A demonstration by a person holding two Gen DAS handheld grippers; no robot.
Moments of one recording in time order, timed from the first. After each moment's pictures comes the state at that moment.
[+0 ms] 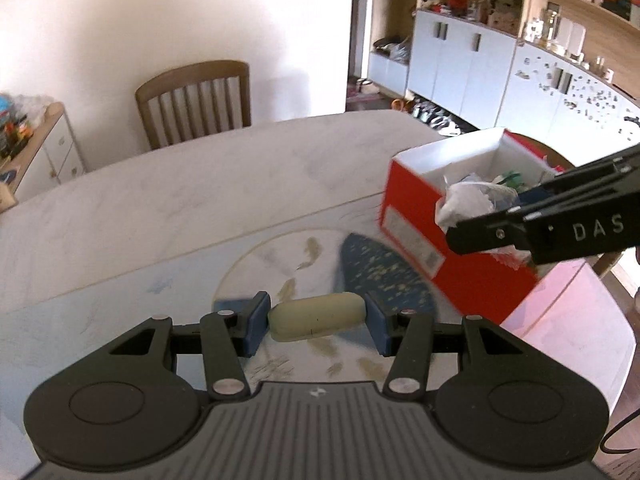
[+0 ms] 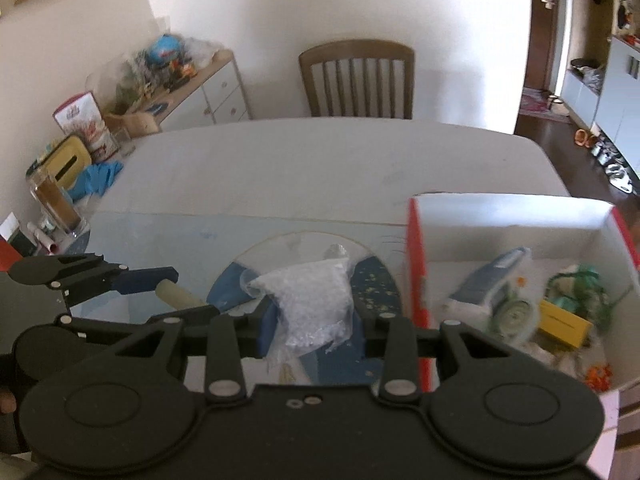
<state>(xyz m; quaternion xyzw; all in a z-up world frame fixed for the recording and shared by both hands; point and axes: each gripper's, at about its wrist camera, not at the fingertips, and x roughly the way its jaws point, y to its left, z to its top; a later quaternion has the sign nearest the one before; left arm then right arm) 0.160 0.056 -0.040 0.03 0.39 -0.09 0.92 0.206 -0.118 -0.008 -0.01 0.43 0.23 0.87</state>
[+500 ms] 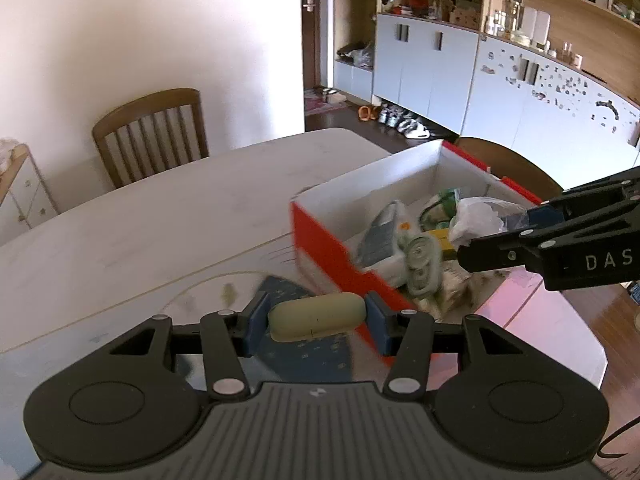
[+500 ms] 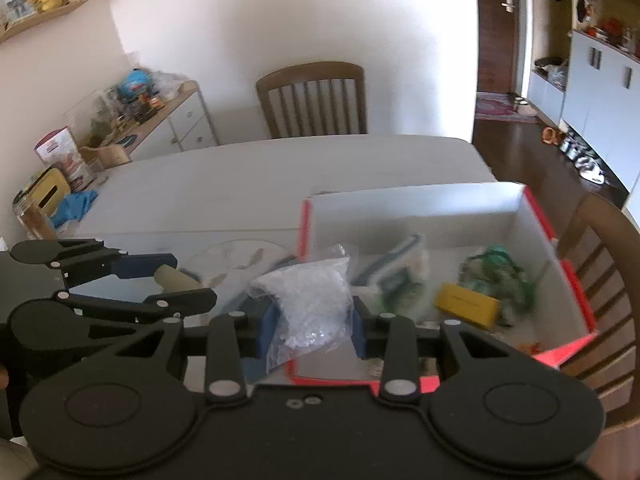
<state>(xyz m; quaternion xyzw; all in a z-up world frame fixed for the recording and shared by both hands) 0.181 -0.047 -0.020 0.06 0.37 -0.13 0.92 0.192 -0.225 -0.002 0.02 0.40 0.20 0.89</state>
